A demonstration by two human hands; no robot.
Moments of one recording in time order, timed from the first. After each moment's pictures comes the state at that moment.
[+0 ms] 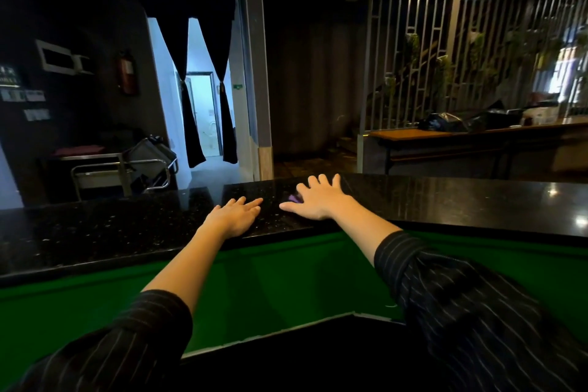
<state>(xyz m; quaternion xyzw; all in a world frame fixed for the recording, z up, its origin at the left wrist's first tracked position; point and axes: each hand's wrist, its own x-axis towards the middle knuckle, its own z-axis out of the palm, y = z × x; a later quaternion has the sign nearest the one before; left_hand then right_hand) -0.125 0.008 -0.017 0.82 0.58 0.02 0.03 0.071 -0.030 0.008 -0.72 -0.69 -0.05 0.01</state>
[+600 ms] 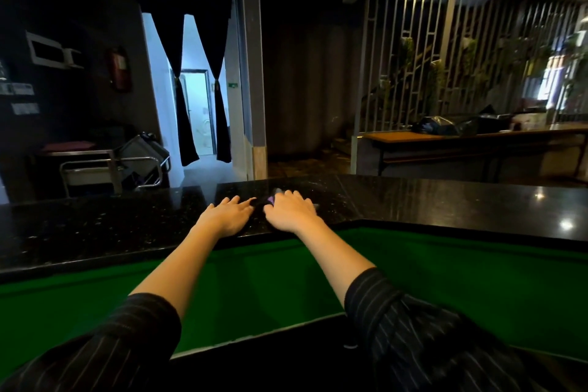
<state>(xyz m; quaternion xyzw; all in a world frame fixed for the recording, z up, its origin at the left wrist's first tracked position) -0.125 0.012 -0.020 0.82 0.57 0.01 0.00 0.018 -0.031 -0.011 -0.74 -0.66 0.02 0.14</state>
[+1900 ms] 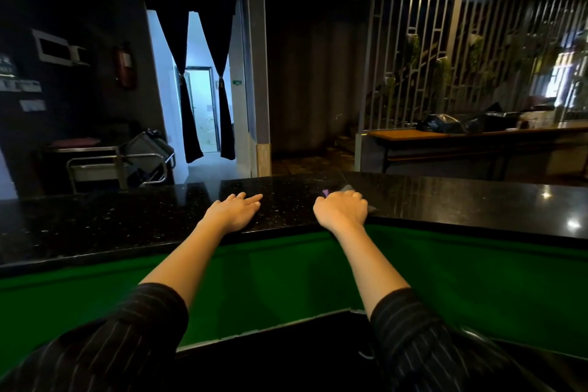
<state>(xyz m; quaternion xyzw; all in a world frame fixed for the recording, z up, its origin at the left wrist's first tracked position) -0.129 0.011 -0.017 0.82 0.57 0.04 0.05 0.077 -0.056 -0.017 -0.86 -0.49 -0.03 0.14</state>
